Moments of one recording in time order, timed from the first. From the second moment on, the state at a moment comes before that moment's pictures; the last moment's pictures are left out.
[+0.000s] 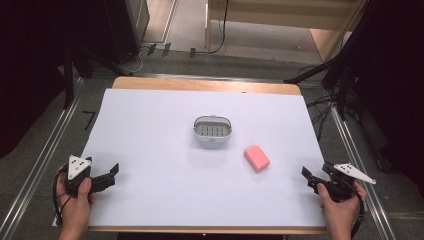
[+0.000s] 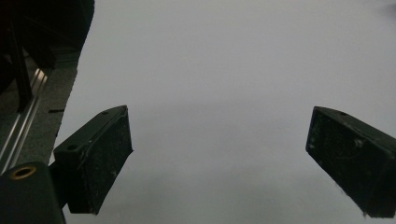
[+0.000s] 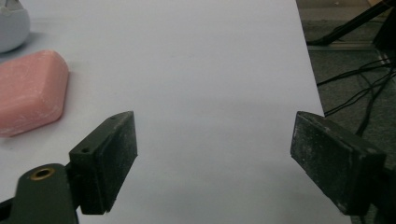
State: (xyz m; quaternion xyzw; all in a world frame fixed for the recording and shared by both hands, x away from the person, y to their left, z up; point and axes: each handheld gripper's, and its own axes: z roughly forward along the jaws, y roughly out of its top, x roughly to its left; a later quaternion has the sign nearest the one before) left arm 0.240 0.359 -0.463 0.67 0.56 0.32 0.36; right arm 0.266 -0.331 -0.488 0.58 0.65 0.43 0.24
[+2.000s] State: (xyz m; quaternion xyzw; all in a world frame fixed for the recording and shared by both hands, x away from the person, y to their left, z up) left arm 0.239 0.355 -0.464 0.68 0.55 0.32 0.35; right arm 0.331 -0.219 -0.436 0.52 0.82 0.22 0.05
